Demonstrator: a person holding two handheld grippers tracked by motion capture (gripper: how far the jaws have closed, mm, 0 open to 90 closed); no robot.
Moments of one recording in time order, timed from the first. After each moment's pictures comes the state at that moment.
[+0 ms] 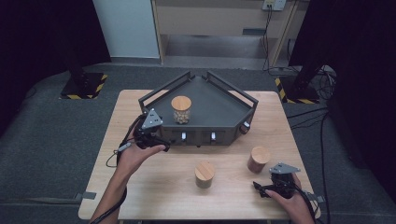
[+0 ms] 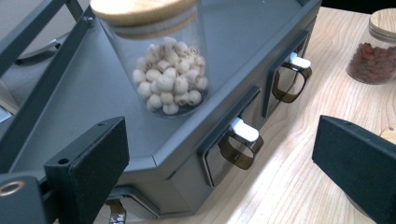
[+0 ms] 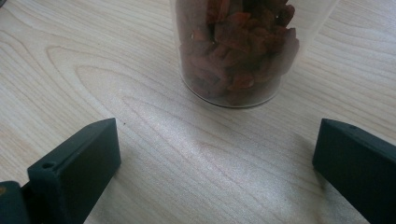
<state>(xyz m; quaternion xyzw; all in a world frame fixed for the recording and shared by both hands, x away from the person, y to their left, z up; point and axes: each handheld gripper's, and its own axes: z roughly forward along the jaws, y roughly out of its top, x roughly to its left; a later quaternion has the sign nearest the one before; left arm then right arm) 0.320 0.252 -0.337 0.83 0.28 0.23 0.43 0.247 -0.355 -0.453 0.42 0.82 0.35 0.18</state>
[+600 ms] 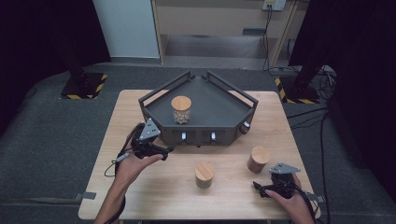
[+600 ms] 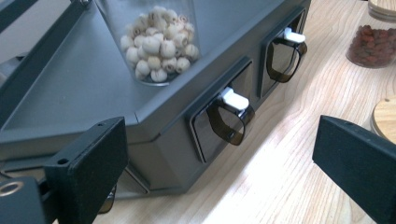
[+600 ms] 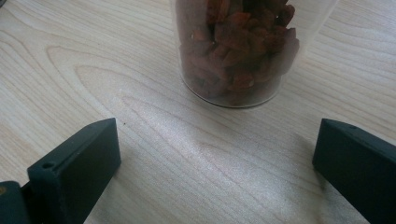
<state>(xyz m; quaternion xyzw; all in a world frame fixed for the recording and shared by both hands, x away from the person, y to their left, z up) 0.300 0.258 -0.358 0.82 0.28 0.24 0.43 0.247 -0.355 -0.453 0.42 0.82 0.35 0.18</state>
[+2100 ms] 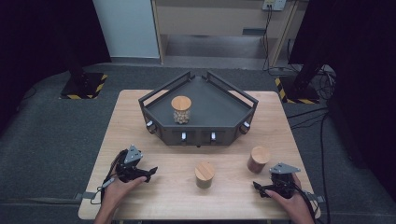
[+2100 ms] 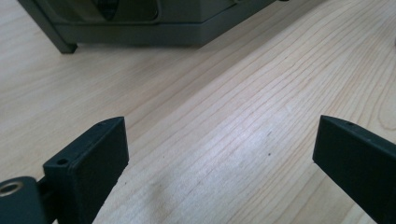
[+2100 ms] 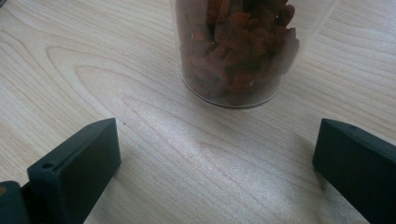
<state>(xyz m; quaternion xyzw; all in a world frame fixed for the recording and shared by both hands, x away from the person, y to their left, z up) 0.267 0.305 -0.435 0.82 0.37 0.21 0.38 0.247 -0.354 -0.453 0.42 0.82 0.35 0.18</state>
